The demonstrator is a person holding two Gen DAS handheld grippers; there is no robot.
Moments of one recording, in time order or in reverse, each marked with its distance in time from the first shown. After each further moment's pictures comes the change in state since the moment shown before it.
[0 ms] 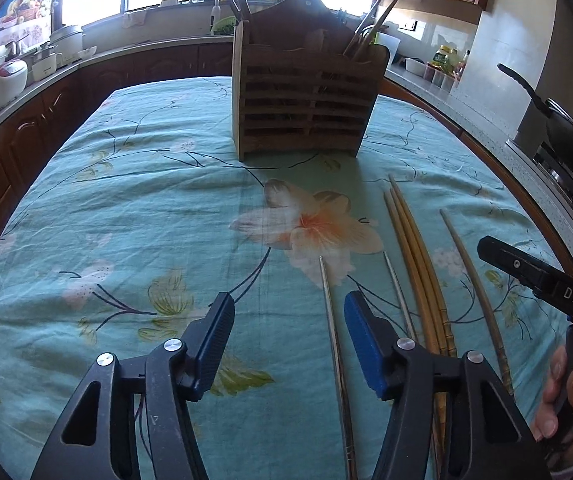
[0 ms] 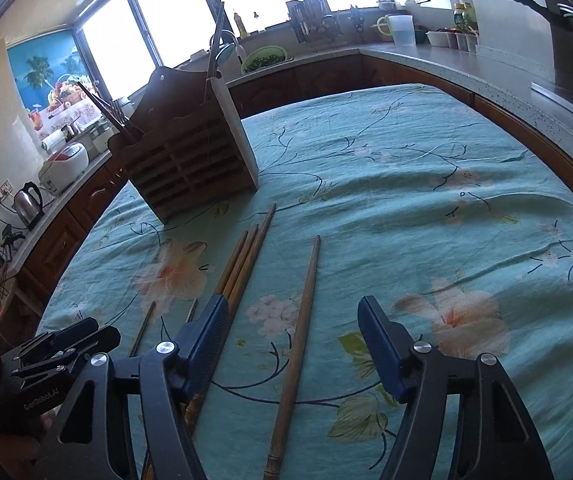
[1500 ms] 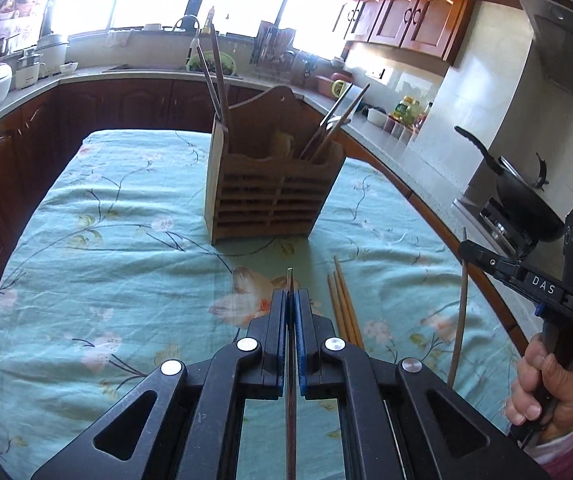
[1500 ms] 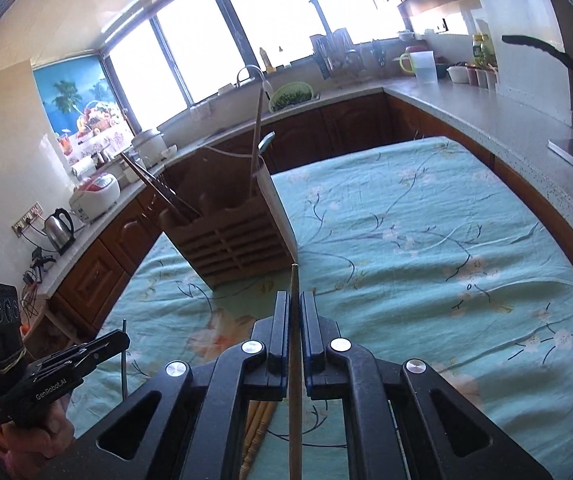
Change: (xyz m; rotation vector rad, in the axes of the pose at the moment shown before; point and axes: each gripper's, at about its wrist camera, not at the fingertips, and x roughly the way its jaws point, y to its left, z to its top) left arm -0.070 0.026 0.037 -0.052 -0.155 -0.183; right arm -0.071 0.016 0.063 -0.010 -0.166 0.112
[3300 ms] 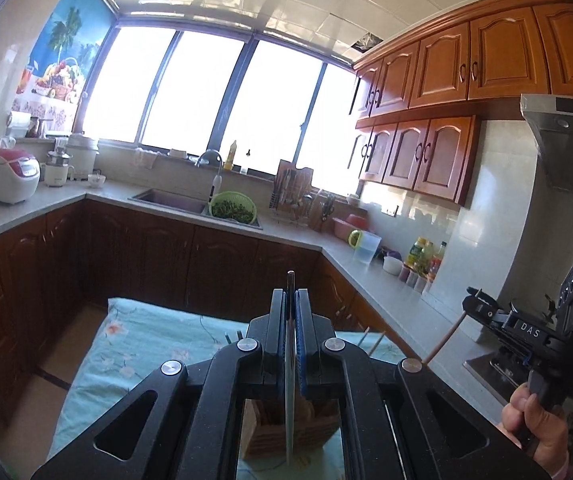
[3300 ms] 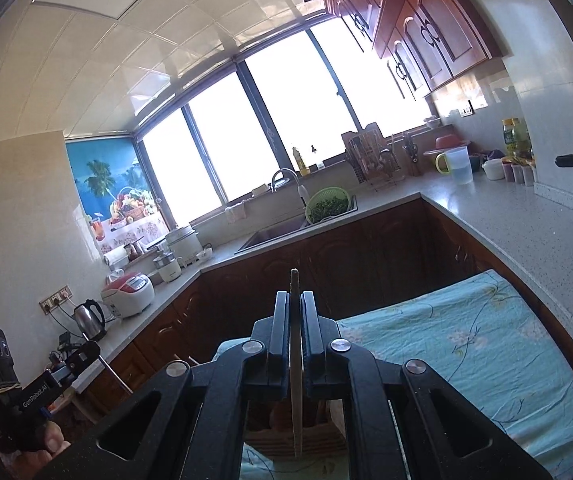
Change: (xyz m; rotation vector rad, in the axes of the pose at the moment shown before) left arm -0.037 0.012 0.128 0.004 -0.476 0.066; right arm 0.013 0.042 0.161 0.003 -0.326 0.102
